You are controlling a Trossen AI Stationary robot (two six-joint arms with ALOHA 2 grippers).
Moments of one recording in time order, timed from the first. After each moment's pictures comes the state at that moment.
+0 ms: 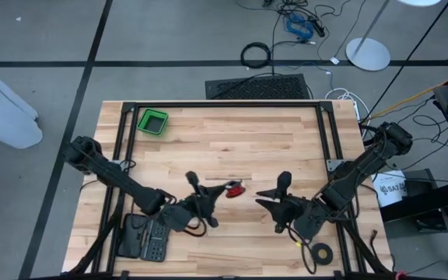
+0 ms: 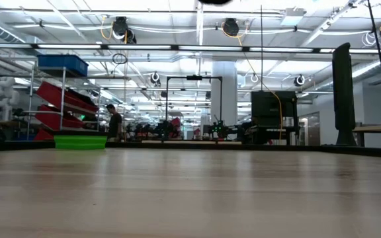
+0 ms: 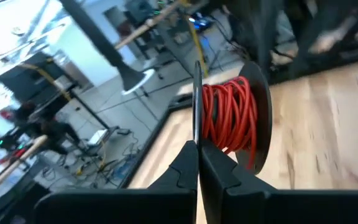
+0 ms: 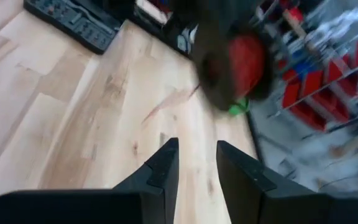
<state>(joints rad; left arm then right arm) -0.56 1.64 1.12 0.26 -1.09 0.30 0.69 1.38 1.03 -0.33 0.92 -0.09</state>
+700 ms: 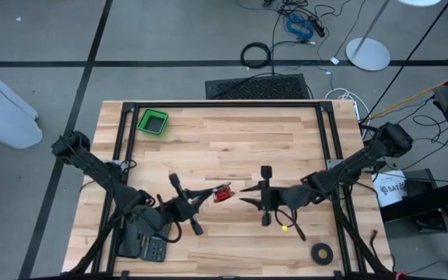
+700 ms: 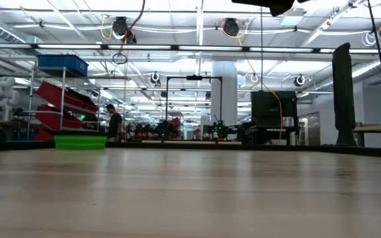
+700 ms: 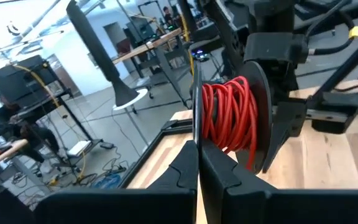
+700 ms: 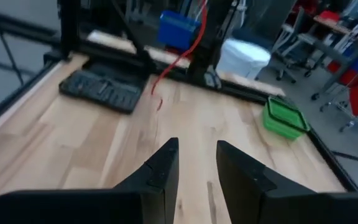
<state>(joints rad) -0.66 1.51 1.12 0.29 -1.15 0.29 0.49 1.39 0.80 0.29 0.57 -0.11</state>
